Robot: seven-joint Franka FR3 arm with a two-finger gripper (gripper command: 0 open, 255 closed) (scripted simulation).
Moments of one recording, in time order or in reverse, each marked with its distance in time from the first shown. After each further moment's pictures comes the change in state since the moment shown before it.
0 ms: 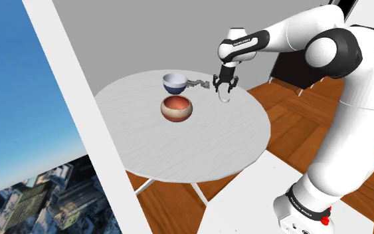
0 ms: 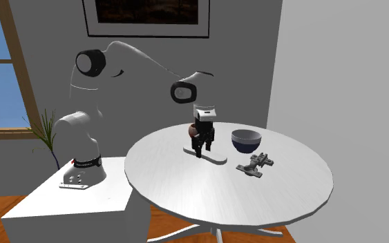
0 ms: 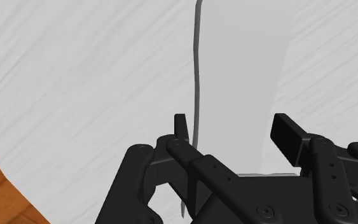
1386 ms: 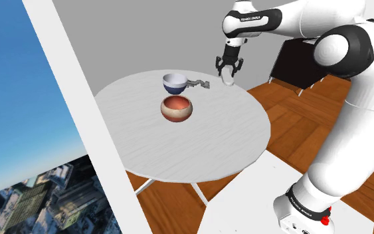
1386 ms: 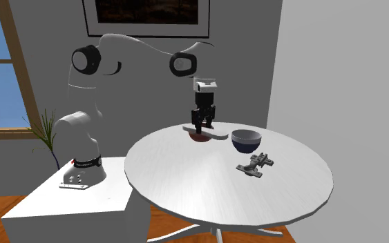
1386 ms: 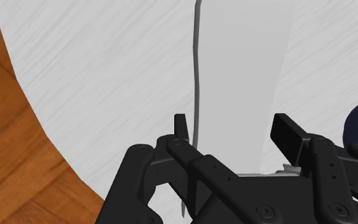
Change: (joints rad) arm 0.007 -0.059 0.000 0.190 -0.010 -0.248 0.012
